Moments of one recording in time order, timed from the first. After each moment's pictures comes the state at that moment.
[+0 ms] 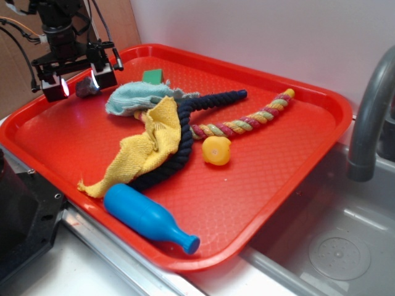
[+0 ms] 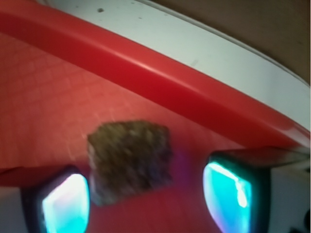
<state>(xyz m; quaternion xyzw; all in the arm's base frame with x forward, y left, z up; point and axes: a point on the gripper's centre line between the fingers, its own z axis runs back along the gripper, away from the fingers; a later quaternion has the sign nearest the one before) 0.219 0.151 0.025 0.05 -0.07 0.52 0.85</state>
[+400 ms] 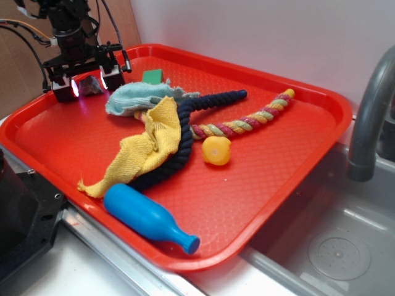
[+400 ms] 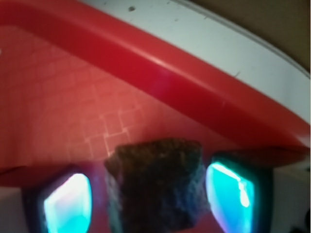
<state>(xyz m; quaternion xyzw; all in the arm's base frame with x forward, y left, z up) 0.224 0.156 0.014 0.03 -0.07 0.50 0.86</state>
